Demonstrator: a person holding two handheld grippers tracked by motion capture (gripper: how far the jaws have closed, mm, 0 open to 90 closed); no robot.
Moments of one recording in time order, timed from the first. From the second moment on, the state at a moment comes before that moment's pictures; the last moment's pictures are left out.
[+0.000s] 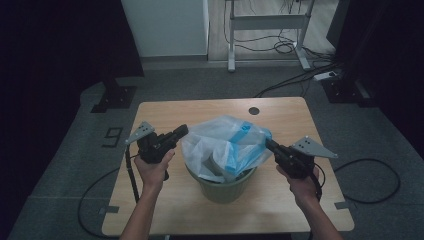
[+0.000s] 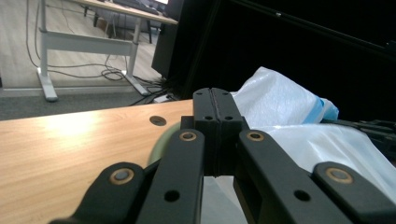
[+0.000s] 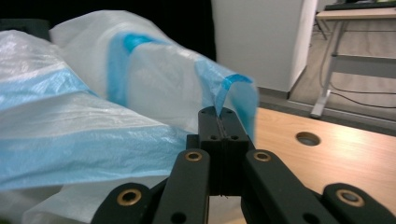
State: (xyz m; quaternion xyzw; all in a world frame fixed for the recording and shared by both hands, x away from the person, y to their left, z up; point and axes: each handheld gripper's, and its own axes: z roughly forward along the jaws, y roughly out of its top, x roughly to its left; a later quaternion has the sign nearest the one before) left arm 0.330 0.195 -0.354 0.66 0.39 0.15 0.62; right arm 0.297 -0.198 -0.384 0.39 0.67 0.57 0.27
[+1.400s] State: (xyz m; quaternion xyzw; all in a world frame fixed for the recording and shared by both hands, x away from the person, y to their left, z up) left arm 0.243 0.262 -0.442 0.64 0.41 0.11 0.64; right arm 0.230 -0.212 -0.467 0.40 0.71 0.56 0.16
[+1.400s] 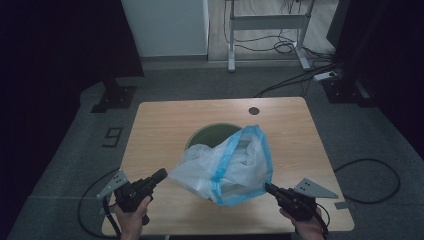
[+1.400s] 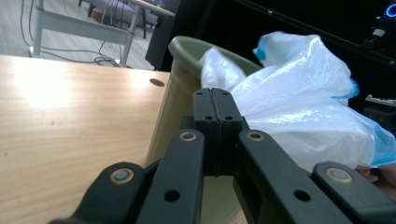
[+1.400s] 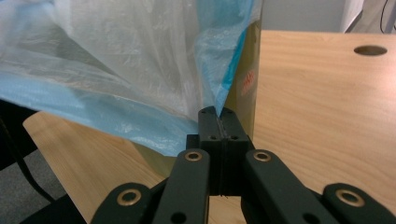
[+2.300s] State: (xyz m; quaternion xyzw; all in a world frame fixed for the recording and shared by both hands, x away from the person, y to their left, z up) left arm 0.239 0.236 -0.370 0.68 0.35 0.19 0.61; right arm 0.234 -0.218 -0.452 0.40 0.70 0.55 0.19
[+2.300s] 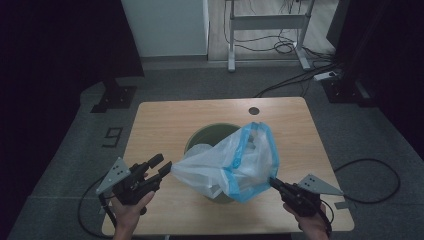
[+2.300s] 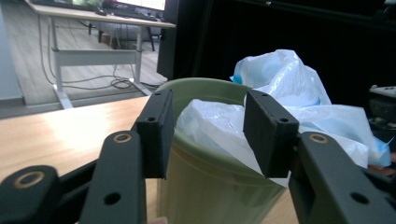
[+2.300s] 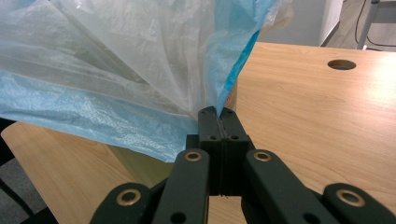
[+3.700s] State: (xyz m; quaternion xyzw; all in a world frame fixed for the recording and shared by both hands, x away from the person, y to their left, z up) left arm 0.272 0.188 -0.364 0.72 0.33 0.18 0.58; right arm 0.227 -0.223 -0.450 0.40 0.70 0.56 0.20
